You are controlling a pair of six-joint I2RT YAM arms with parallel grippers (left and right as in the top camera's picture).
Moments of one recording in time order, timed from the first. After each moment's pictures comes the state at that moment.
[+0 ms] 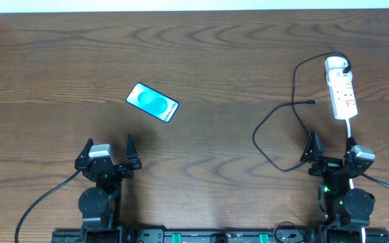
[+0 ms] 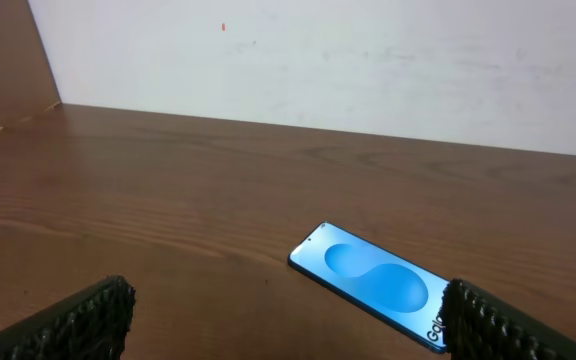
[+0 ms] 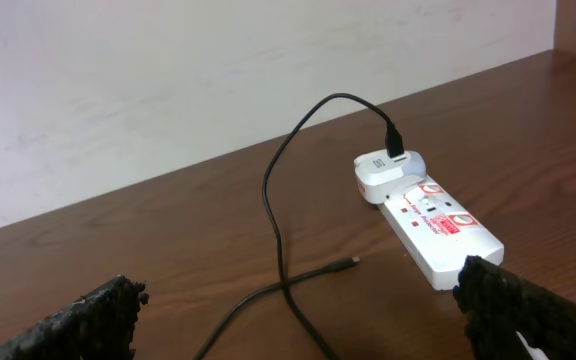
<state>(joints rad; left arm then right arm) 0.03 0.01 0.04 -0.14 -0.04 -0.07 -0.08 0.01 0.01 -0.07 -0.01 0.27</state>
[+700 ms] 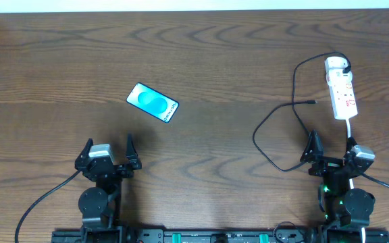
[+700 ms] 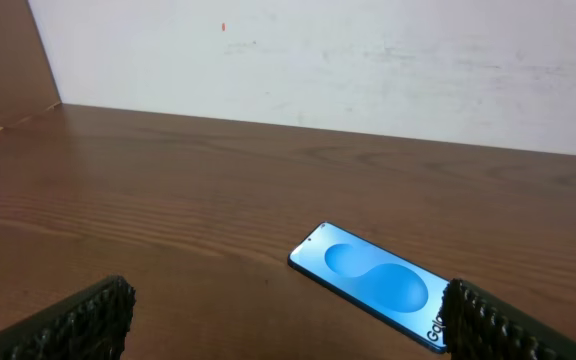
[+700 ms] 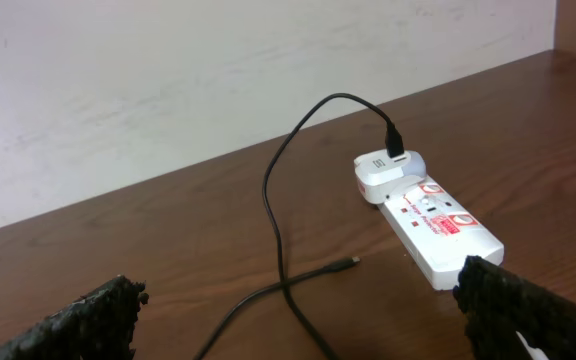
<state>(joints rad) 0.03 0.01 0.04 -0.14 -0.04 -0.07 -0.08 0.01 0.01 -0.07 -0.01 0.27</state>
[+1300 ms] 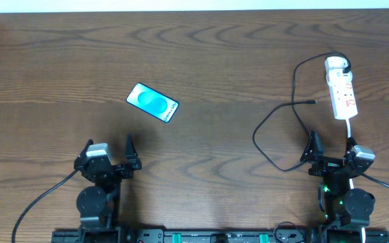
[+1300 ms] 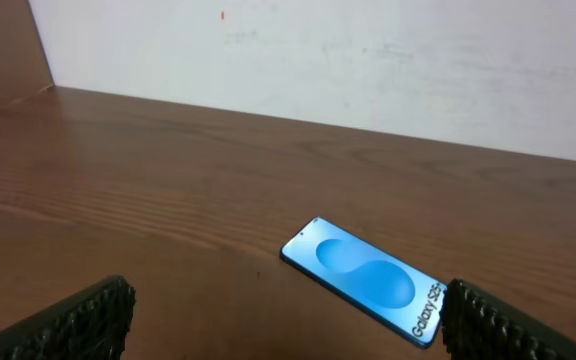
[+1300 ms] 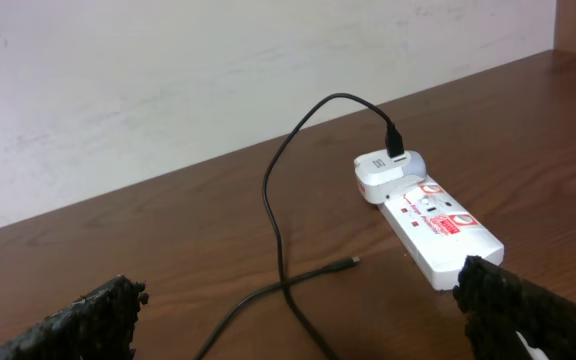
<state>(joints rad) 0.03 0.04 0.09 -0.19 -0.04 -0.12 -0.08 0.01 0.01 -0.07 -0.01 0.27</state>
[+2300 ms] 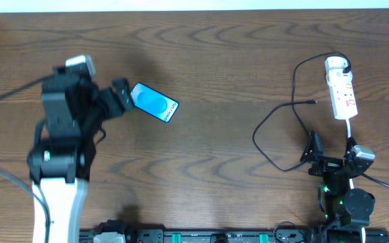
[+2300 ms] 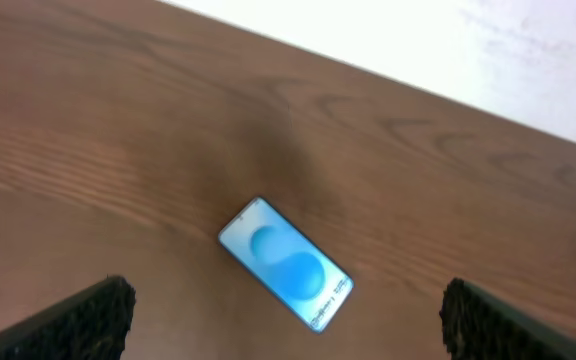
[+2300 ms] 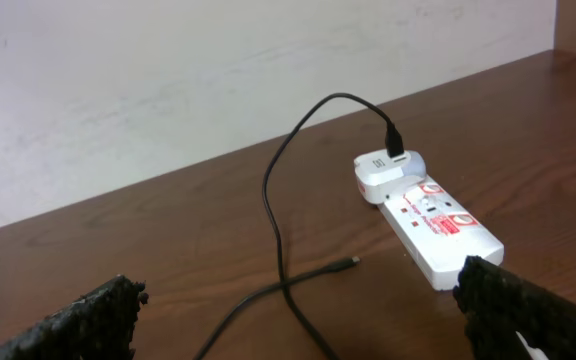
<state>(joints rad) 0.01 1.10 1.17 -0.72 0.06 -0.30 -0.08 0.01 0.01 -0.07 -0.01 0.27</state>
